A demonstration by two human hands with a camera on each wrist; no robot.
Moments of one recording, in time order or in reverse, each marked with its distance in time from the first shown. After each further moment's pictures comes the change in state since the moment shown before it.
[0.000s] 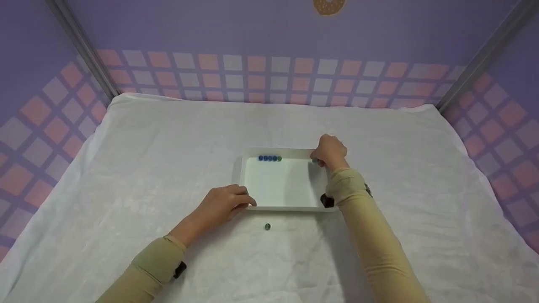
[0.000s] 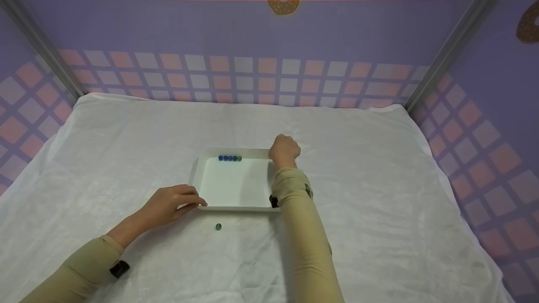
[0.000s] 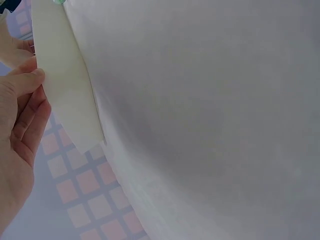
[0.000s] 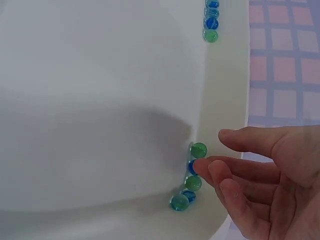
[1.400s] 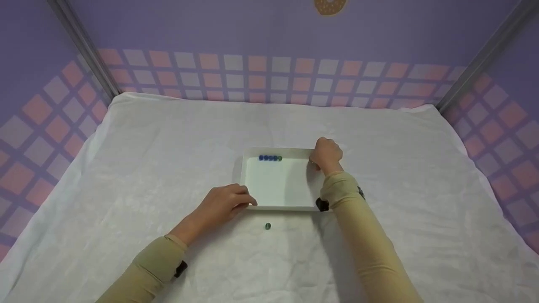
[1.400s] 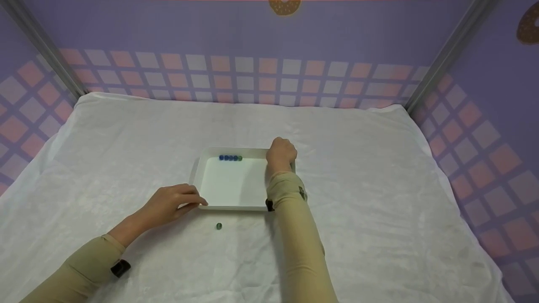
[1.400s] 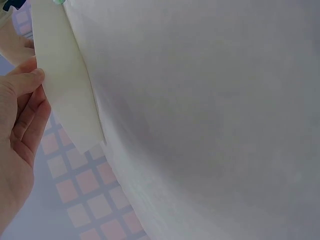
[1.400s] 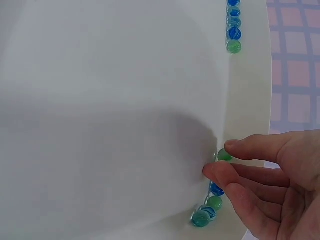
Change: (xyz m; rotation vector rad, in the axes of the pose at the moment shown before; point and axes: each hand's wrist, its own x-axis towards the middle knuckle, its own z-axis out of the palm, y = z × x) left_hand 0.000 -0.001 0.001 -0.015 0.014 0.025; right_hand 0.002 -0.006 0.020 -0.016 0.087 0.017
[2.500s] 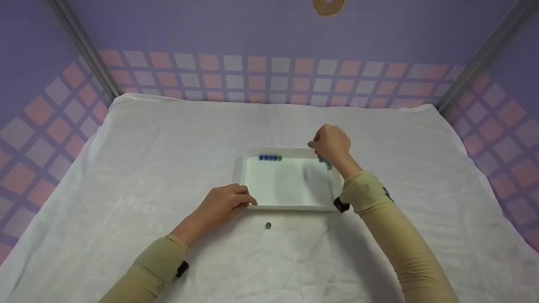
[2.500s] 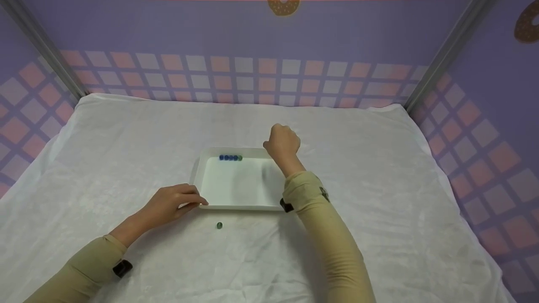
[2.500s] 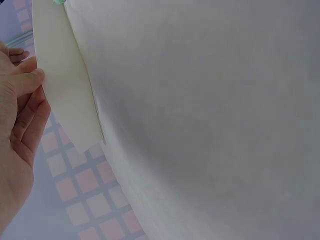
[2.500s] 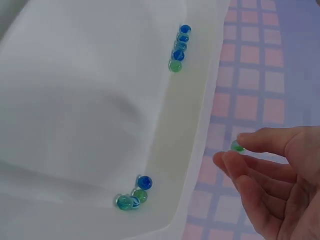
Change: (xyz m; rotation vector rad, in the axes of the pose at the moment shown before) left_hand 0.000 0.001 0.001 0.003 -0.011 -0.029; right_hand -0.026 0.004 -0.045 0.142 0.103 -0.228
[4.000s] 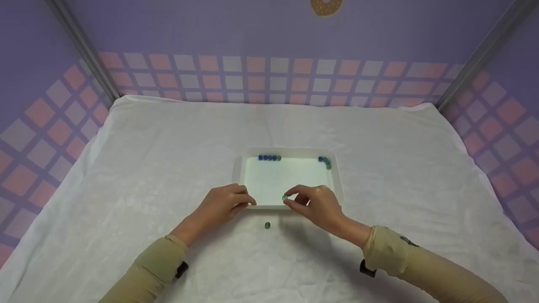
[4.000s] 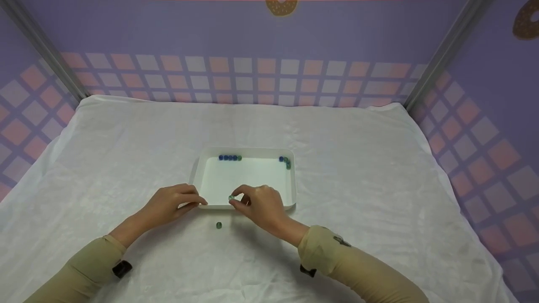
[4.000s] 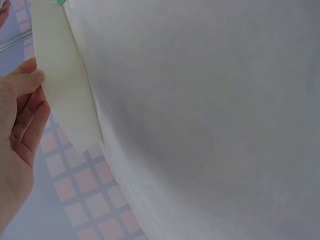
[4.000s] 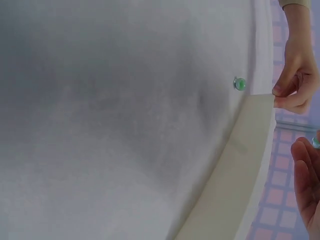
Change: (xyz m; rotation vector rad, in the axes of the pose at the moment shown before) left_hand 0.000 0.002 -0.001 0.022 -0.012 -0.013; right_hand -0.138 0.001 0.062 0.319 0.139 -0.626
